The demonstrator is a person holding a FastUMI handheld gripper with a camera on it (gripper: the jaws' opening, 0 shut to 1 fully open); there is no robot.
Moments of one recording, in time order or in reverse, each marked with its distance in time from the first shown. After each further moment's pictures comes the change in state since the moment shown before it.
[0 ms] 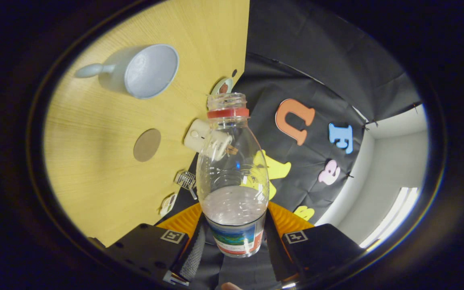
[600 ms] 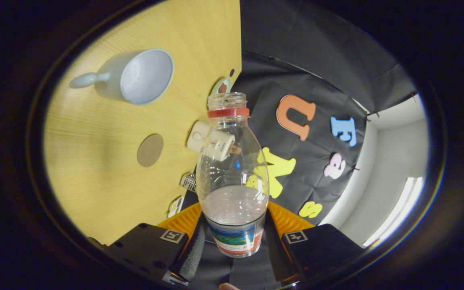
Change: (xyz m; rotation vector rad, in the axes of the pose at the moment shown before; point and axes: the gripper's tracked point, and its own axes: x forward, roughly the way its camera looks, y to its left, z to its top) arm -0.001 0.012 -0.002 0.116 0.010 0.053
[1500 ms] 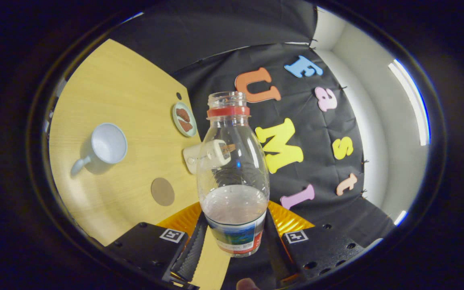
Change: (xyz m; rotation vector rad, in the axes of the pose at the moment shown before) arm -0.025 -0.014 -0.038 0.741 -0.042 0.076
